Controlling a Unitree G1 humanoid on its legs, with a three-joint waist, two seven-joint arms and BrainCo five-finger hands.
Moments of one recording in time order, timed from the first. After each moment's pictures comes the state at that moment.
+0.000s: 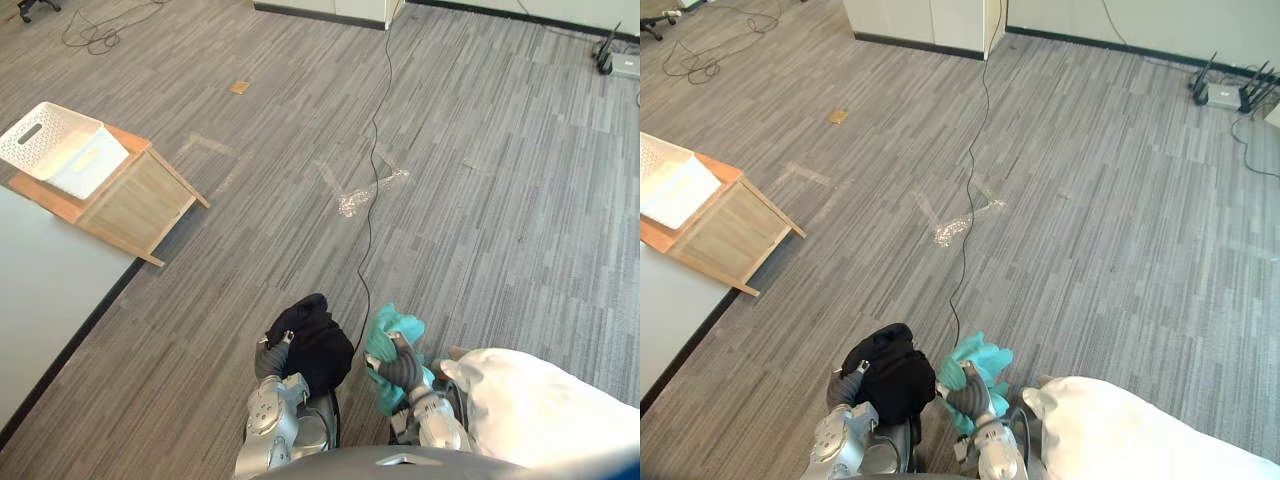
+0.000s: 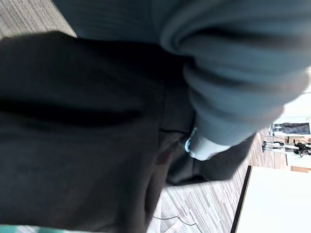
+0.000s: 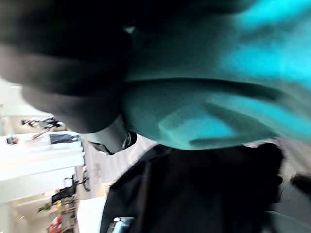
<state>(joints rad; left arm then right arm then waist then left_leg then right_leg) 0.25 -0.05 -0.11 0.33 -0.40 -0.17 0.33 0.29 -0.05 0.46 0.10 -0.22 -0.10 -0.14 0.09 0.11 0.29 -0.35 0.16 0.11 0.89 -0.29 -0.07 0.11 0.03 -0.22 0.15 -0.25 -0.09</state>
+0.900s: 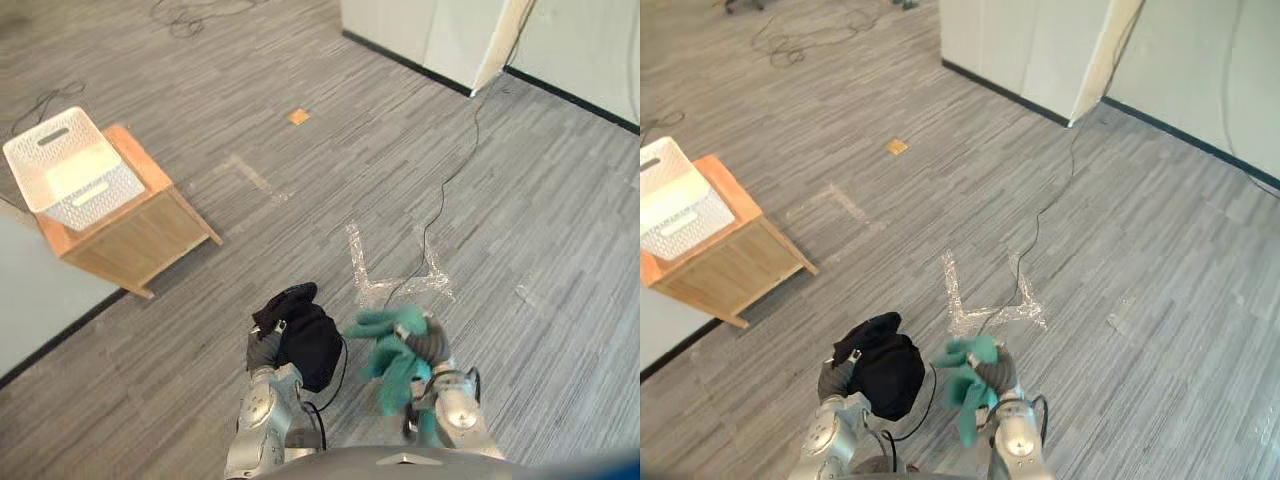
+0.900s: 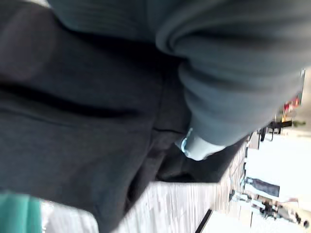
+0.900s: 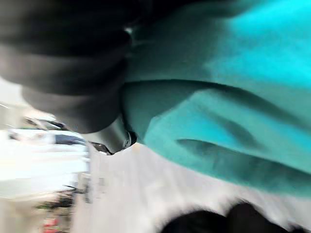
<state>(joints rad) 0.26 -0.03 -0.11 0.21 -0.42 -0.14 0.33 0.41 0.01 0.26 -0.09 -0.14 -0.07 -0.16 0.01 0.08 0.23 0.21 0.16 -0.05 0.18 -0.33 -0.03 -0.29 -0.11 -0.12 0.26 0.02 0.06</state>
